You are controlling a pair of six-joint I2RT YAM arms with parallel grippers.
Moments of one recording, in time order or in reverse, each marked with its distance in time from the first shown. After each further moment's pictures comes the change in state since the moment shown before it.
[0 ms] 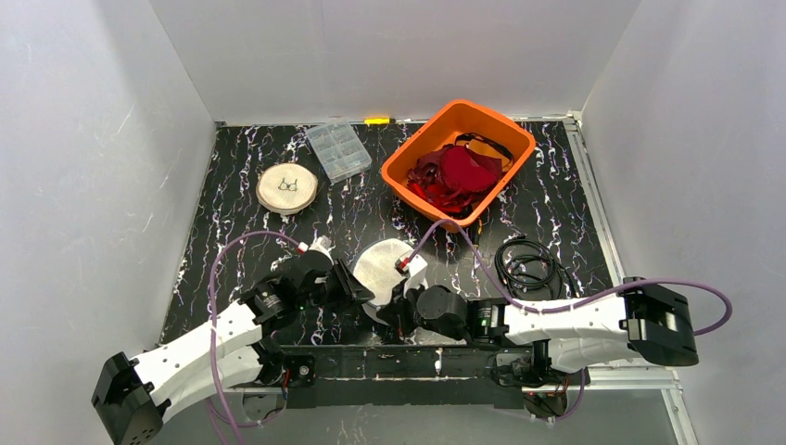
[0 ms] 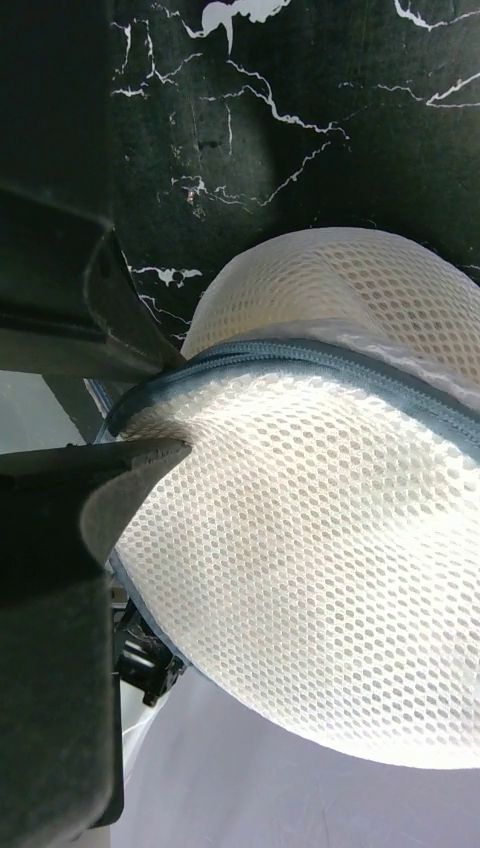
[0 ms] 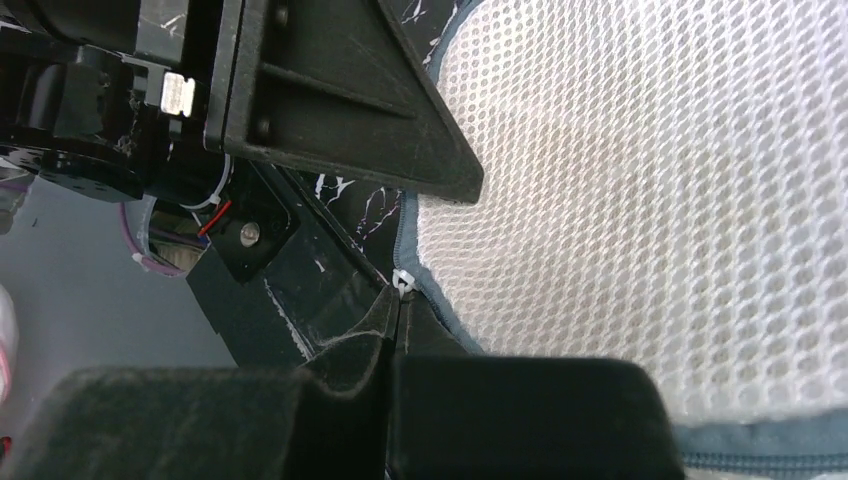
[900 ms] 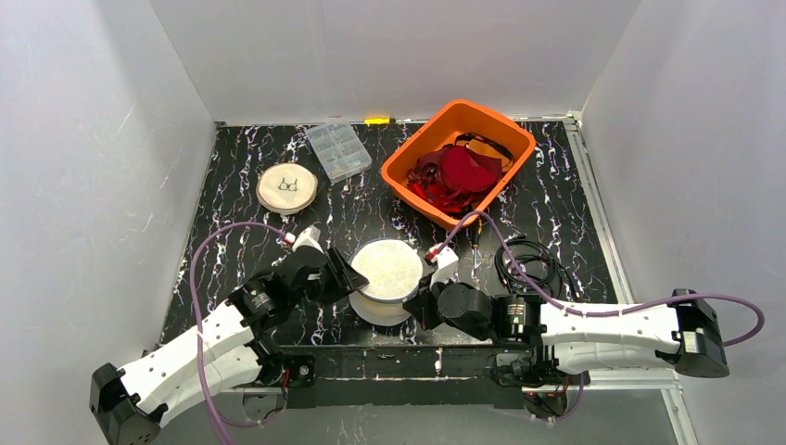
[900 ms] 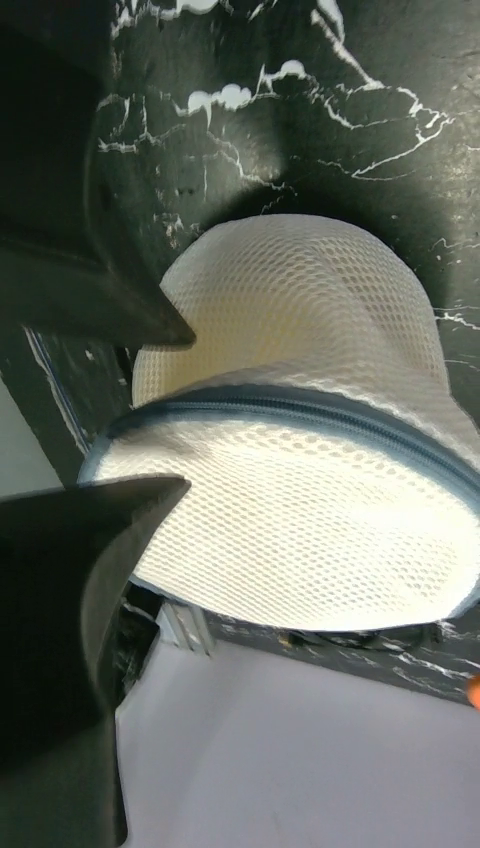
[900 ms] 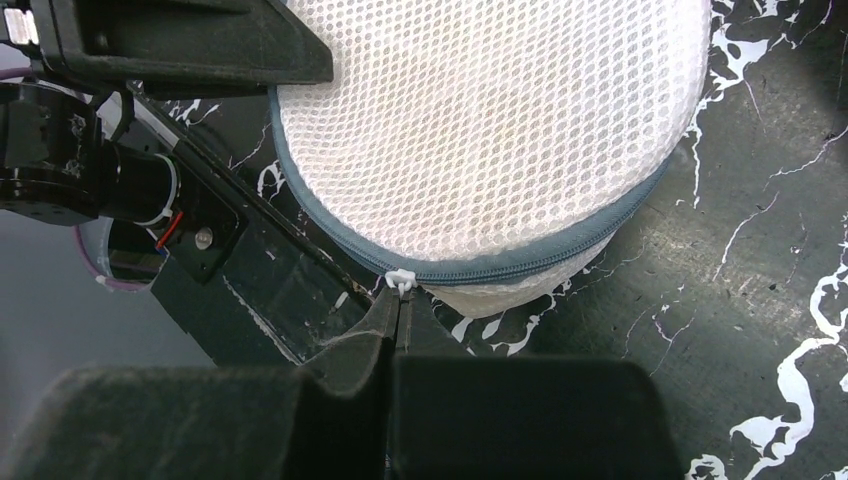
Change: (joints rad) left arm -0.008 -0.053 0.095 -0.121 -0.156 0.050; right arm 0.000 -0.245 0.032 -0.376 0.136 0.079
